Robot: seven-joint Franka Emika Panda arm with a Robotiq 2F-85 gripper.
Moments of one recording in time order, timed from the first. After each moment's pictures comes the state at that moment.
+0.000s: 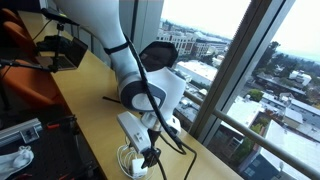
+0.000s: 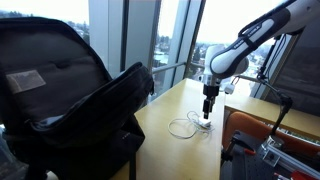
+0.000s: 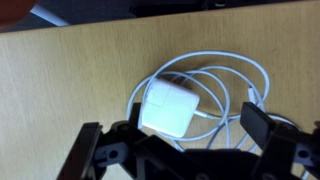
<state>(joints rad) -0.21 0.49 -0.13 -2.10 0.00 2.41 -0.34</state>
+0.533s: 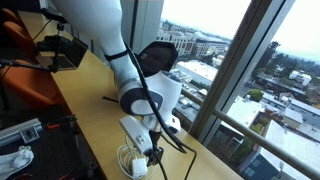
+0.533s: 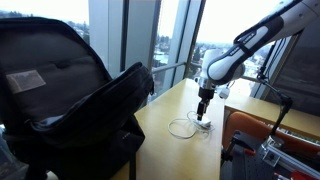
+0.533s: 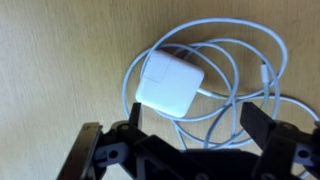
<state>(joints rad) -0.21 0.55 -0.11 -2.08 -0.01 2.54 -0.34</state>
